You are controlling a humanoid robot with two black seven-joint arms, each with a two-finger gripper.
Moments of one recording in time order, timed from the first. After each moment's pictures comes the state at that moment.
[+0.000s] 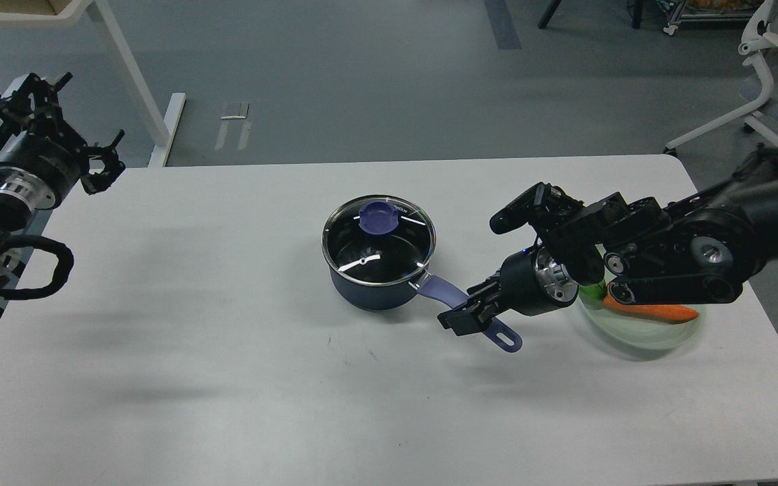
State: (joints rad) left arm -0.78 0.69 -0.47 -0.80 -0.21 -0.27 -0.32; right arm 1.68 -0.28 -0.89 1.38 -0.91 0.06 0.28
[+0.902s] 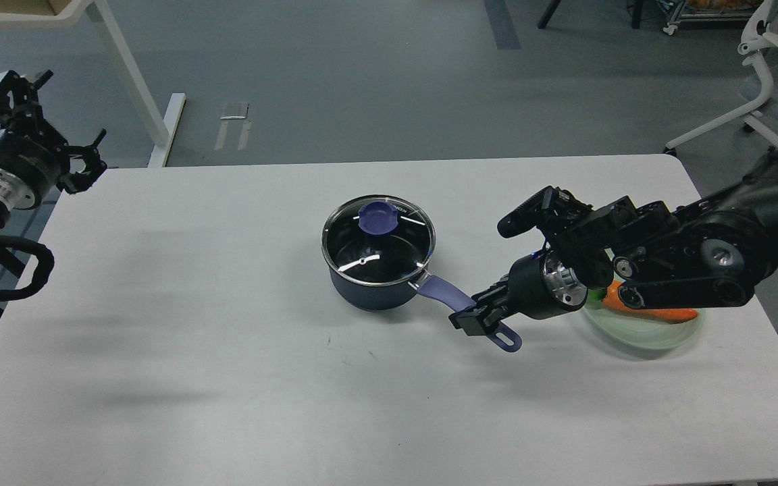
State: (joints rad) left arm -0.78 0.73 -0.45 -0.80 -0.21 -0.28 -0.32; right arm 1.68 -0.30 -0.91 1.41 -0.91 0.06 0.27
